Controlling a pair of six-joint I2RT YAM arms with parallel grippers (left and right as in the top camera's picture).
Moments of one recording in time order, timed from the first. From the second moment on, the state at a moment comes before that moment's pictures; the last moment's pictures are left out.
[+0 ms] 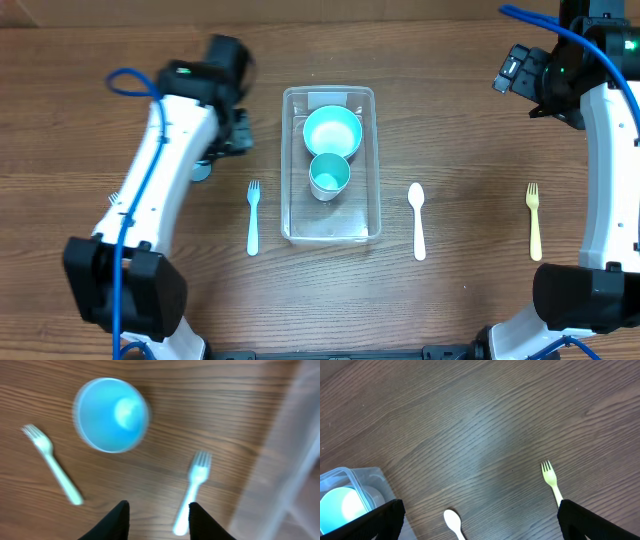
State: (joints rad) left arm -0.19 1.82 1.72 -1.34 -0.18 -0.41; right arm -0.08 1.79 2.07 -1.44 0.11 0.41
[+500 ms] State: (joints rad) left arm -0.12 1.82 1.53 -1.10 -0.20 -0.02; right arm -0.08 1.79 2.07 -1.44 0.11 0.41
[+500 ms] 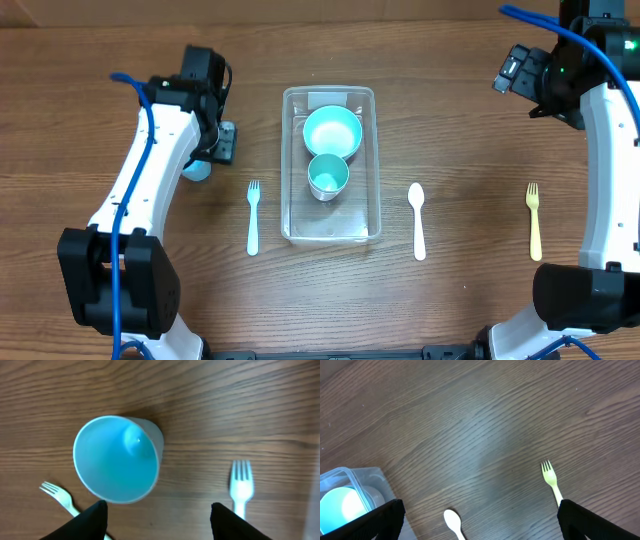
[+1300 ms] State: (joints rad) left arm -0.07 1.82 1.35 -0.82 -0.17 0.22; right arm -0.08 1.79 2.07 -1.44 0.11 0.41
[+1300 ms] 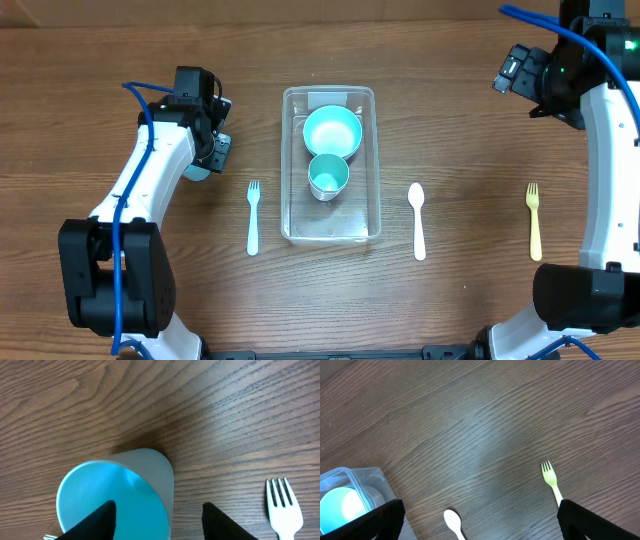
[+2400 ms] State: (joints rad) left arm -0.09 1.88 1.64 -1.08 -0.16 0.13; right arm -0.08 1.79 2.07 -1.44 0.11 0.41
